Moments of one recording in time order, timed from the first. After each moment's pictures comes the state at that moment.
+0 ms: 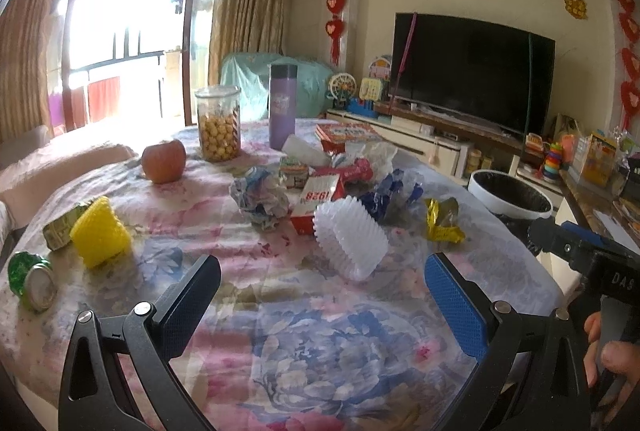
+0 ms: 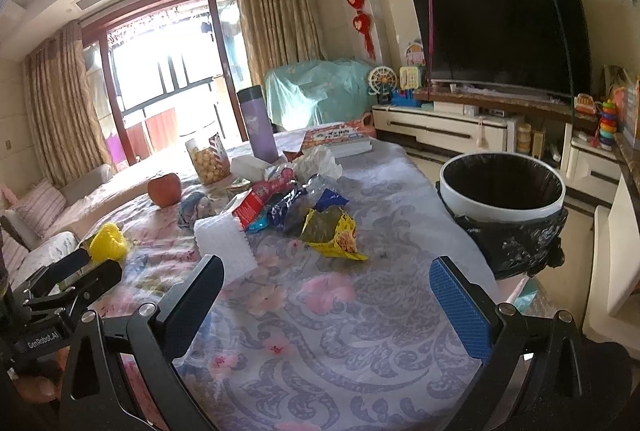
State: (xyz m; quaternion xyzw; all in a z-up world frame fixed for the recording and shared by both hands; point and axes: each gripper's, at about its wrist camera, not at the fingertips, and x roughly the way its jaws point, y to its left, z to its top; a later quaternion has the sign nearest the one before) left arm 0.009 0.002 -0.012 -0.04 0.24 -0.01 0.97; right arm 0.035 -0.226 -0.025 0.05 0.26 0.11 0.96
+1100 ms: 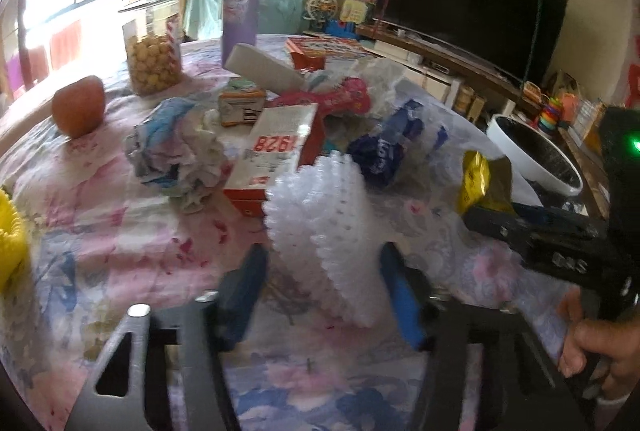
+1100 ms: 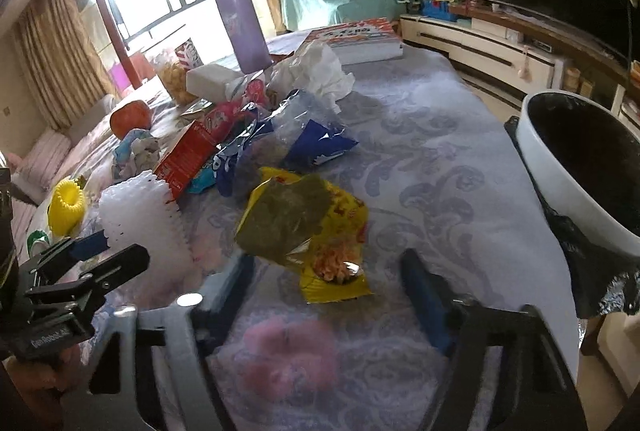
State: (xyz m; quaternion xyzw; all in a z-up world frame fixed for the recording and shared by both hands) left arm 0.163 -0.007 -0.055 -0.05 0.38 -0.07 0.92; right arm 0.169 -0.215 -0.092 0.02 0.43 0.16 0.89
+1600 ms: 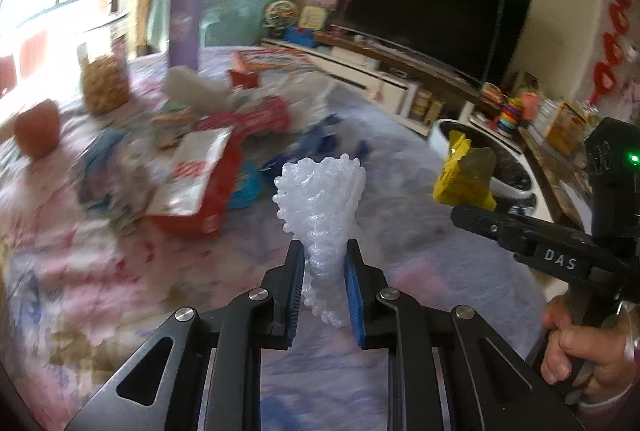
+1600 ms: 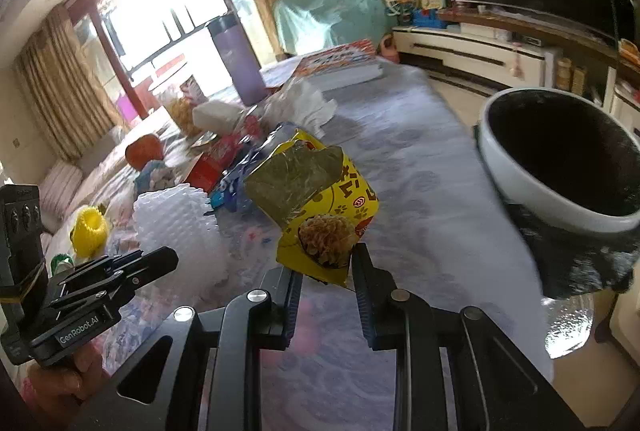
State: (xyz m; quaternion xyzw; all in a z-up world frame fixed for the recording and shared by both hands) left arm 0.165 -0.037 -0.040 -0.06 0.36 -0.13 0.92; right arm 0.144 -0.259 -0.066 0.07 0.40 0.16 0.90
